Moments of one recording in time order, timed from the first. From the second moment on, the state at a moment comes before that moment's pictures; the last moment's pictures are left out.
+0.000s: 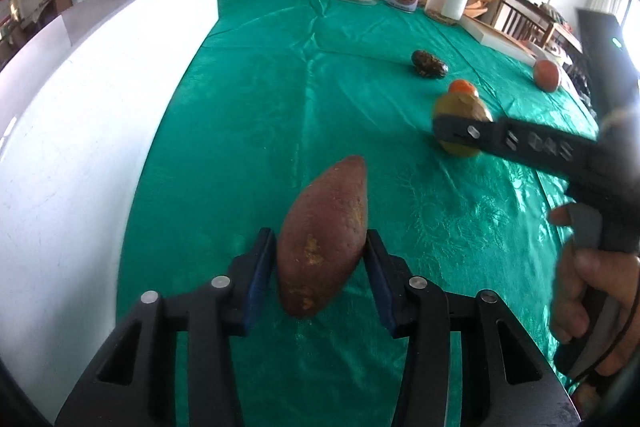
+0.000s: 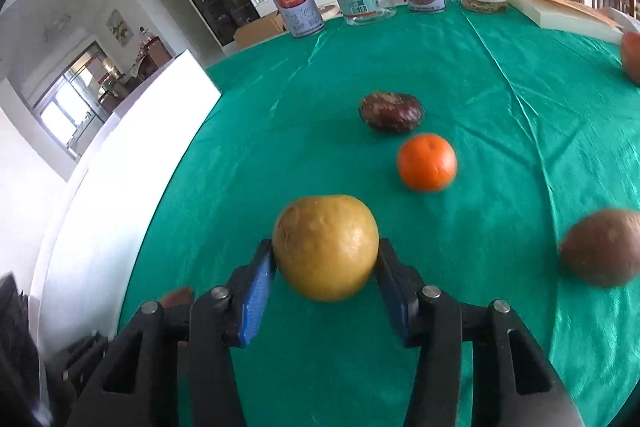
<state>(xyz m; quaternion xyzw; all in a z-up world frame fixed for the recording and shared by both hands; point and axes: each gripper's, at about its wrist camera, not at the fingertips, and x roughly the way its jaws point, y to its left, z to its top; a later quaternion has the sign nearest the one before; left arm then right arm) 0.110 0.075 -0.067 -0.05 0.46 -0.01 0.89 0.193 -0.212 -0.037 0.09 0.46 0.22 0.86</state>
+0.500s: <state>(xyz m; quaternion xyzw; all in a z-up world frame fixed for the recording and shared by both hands) 0.089 0.070 -0.067 -0.06 0.45 -0.02 0.89 0.097 -0.300 -0.016 -0.06 0.56 0.19 0.80</state>
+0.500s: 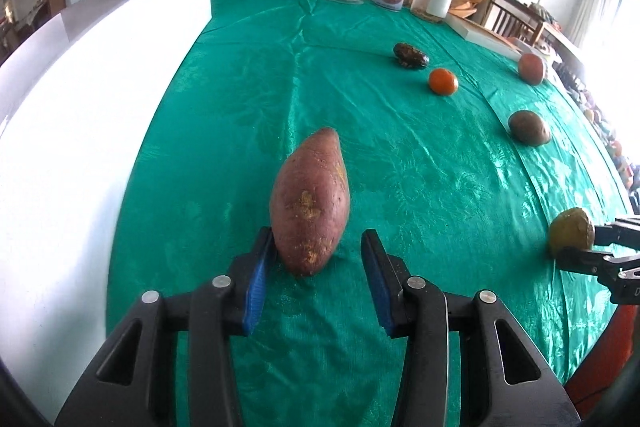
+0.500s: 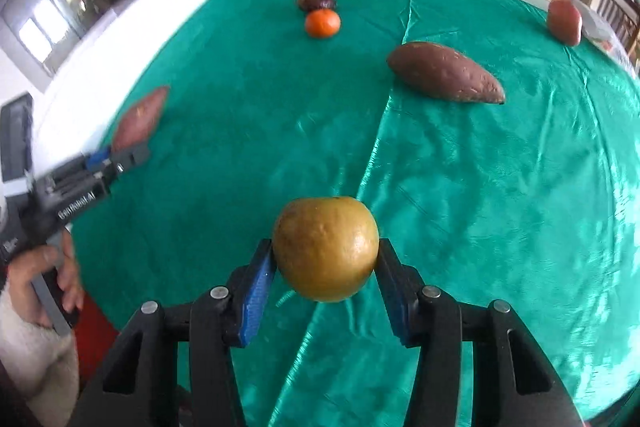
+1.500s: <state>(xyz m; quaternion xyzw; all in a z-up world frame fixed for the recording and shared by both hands) 0.090 0.066 -0.072 -0.05 0.47 0.01 0.88 0.091 -0.259 -0.026 -0.02 0.44 0.16 0.88</state>
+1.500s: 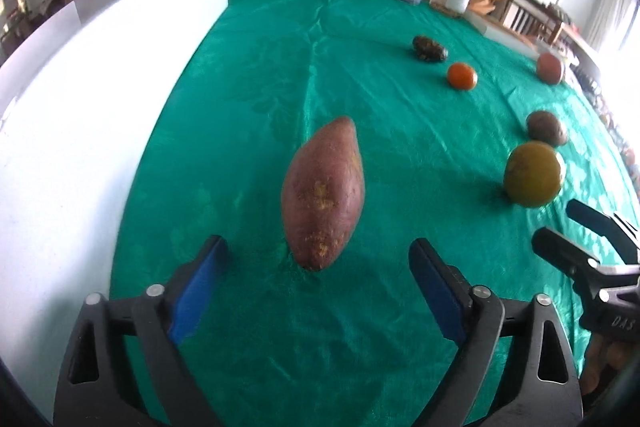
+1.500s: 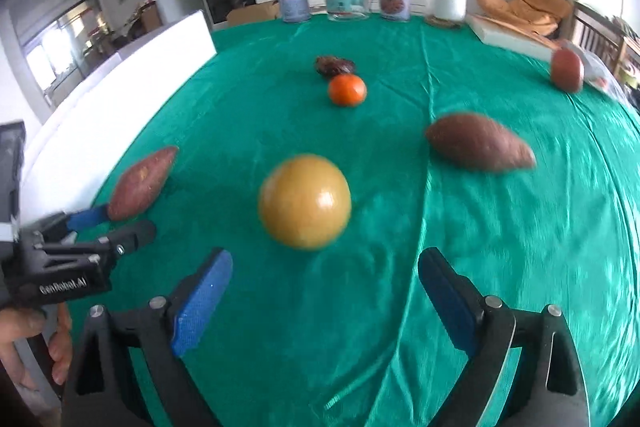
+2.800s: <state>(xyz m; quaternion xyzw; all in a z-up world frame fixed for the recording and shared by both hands) 0.108 0.075 -0.067 -0.05 0.48 -0.06 0.87 0.087 -0.255 -0.032 0.00 0.43 0.18 0.89</state>
